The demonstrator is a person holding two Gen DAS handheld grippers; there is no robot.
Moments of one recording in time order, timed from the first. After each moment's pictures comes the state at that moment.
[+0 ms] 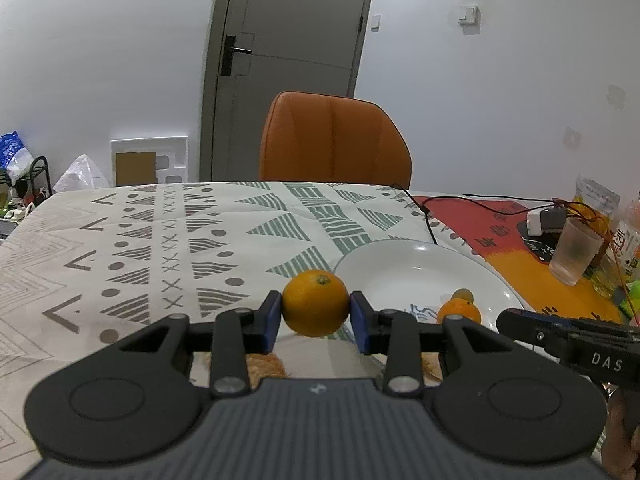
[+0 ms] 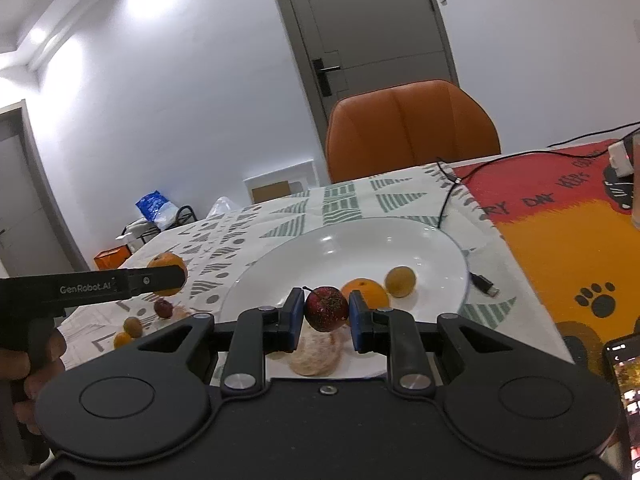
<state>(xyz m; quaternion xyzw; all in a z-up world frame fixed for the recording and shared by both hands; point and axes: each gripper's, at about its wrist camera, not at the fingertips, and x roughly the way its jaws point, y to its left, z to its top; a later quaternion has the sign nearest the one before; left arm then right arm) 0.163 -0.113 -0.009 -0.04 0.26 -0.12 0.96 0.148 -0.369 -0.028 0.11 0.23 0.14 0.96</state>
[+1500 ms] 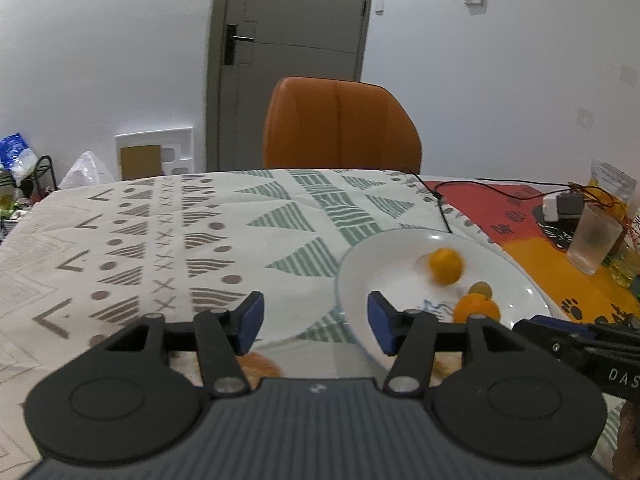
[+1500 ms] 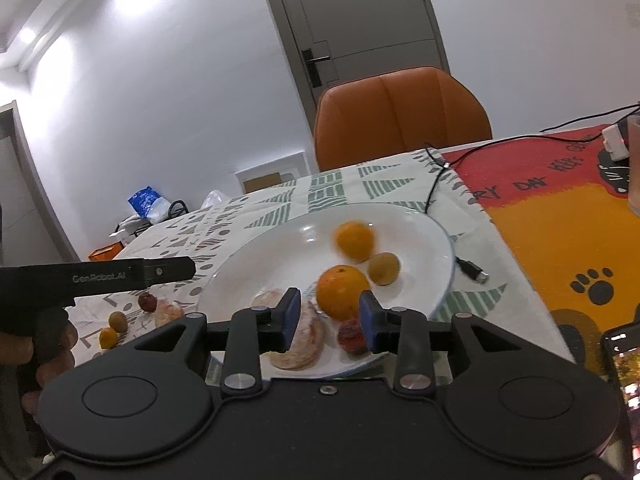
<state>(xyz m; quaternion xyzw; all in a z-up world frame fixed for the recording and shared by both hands) 0.182 -0.121 -0.019 -0.02 0.28 -0.10 0.96 0.158 -0.374 -0.039 0.11 0.24 0.14 0.95</state>
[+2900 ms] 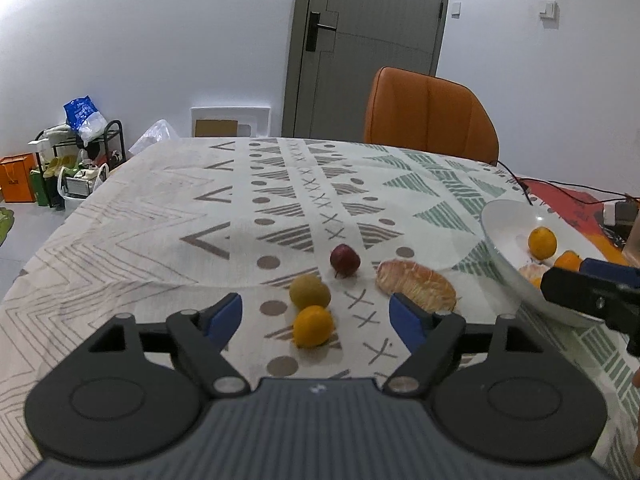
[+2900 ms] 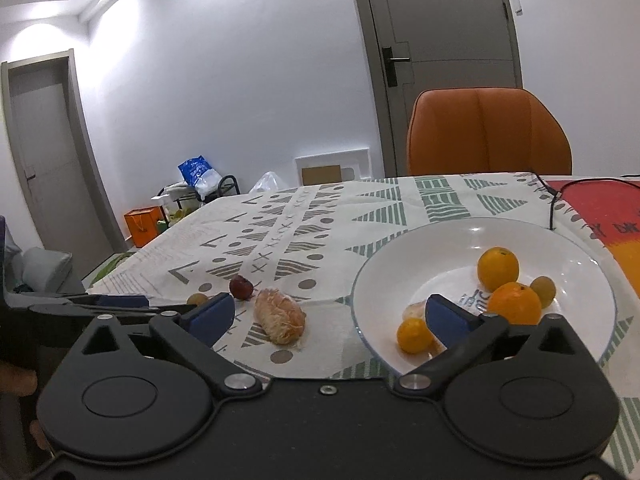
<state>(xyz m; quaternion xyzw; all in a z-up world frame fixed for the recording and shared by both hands) 0.134 -0.017 -0.046 -0.05 0.29 -0.01 0.95 0.154 -0.262 -0.025 0.04 0.23 0.21 0.95</state>
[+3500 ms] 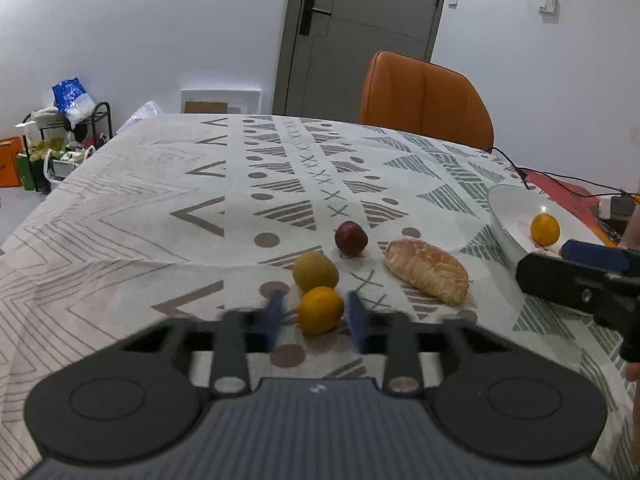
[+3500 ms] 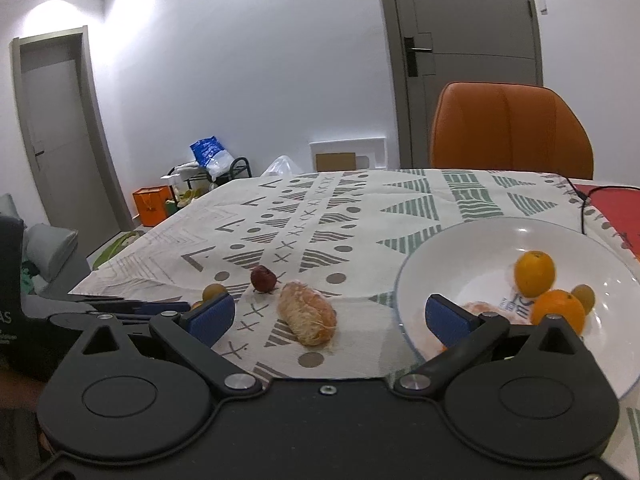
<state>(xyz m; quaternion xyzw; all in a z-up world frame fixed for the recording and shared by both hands) 0.144 -0.005 -0.062 -0.07 0.31 -0.03 0.95 0.164 -0.231 -0.027 0.01 0.24 0.23 0.94</state>
